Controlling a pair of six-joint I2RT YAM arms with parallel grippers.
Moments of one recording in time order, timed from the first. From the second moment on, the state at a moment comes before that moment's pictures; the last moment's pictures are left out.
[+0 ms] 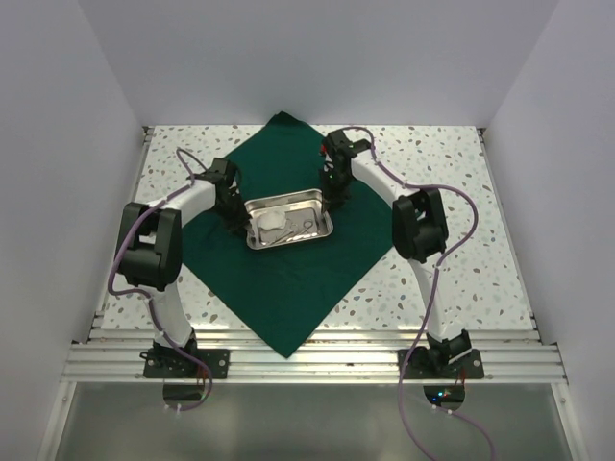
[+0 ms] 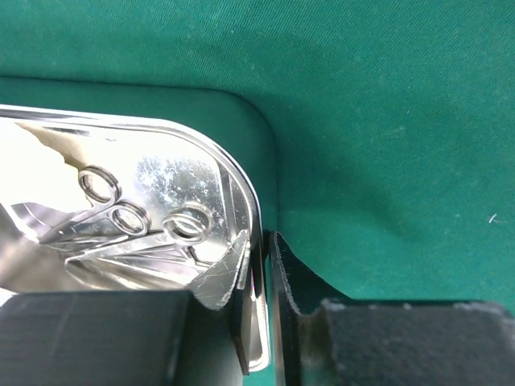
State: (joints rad) left arm -0.19 1.89 1.26 -0.65 0.19 -0.61; right arm 0.46 2.39 2.11 -0.98 -0.19 0.38
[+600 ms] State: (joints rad) left arm -0.19 1.90 1.29 -0.67 0.17 -0.59; right arm 0.46 2.39 2.11 -0.98 -0.21 0.38
